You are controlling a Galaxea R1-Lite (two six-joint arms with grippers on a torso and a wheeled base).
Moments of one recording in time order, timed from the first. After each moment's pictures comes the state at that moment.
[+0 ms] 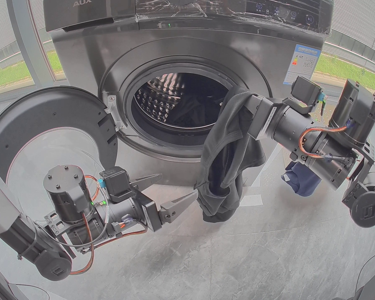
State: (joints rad) left arm -0.62 1.80 -0.42 -1.35 -0.23 -0.23; right arm 0.73 1.67 -0.89 -1.02 -0.08 0.19
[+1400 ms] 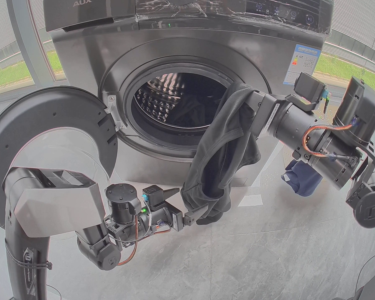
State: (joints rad) left arm -0.56 2.31 -0.65 -1.55 -0.29 -0.12; right arm 0.74 1.65 -0.89 -1.02 -0.08 0.19
